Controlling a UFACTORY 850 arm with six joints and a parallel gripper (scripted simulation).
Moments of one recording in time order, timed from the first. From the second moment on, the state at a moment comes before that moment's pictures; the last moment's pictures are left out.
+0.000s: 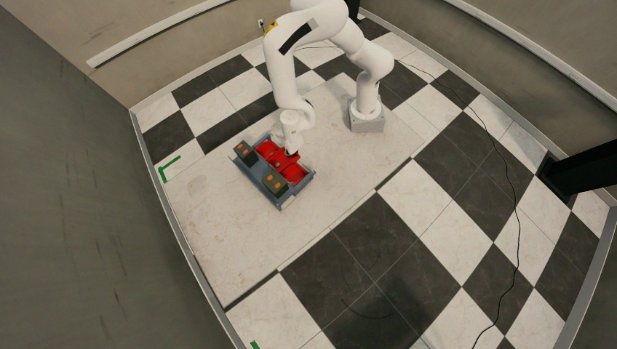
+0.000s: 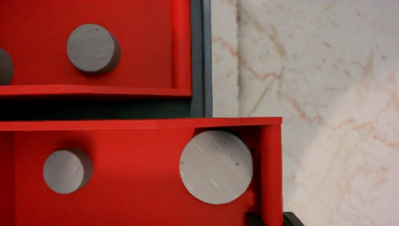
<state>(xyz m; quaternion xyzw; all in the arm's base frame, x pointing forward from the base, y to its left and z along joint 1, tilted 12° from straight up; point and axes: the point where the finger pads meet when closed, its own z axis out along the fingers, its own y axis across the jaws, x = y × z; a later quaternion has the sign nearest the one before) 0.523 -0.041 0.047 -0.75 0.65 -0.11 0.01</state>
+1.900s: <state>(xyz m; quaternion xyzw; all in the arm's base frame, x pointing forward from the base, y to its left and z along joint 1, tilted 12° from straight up) 0.552 -0.037 0.051 -0.75 0.65 -0.10 0.01</state>
